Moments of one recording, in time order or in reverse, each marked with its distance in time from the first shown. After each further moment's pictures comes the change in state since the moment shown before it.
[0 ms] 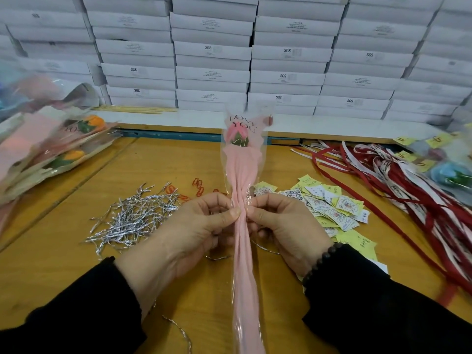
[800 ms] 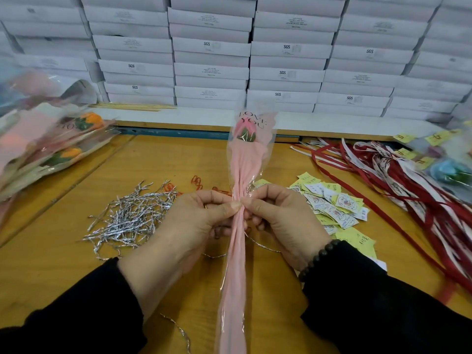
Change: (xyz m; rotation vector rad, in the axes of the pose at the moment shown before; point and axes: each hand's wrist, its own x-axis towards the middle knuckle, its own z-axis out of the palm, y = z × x) left_hand 0.000 0.001 0.007 0.021 0.126 0.096; right_hand 0.001 -0.004 0.005 -0.023 0.017 -0.130
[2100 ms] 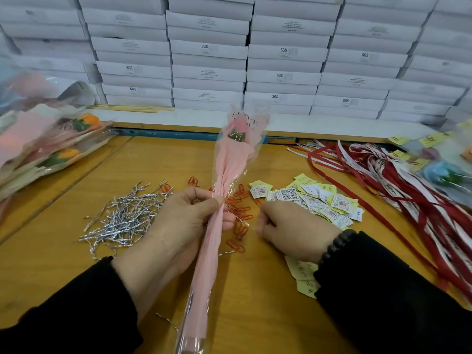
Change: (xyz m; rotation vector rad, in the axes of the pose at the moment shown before) left_hand -0.004 0.007 0.005 -0.152 0.165 -0.036; right_hand -0.007 -0.029 -0.011 -1.327 -0.272 0.133
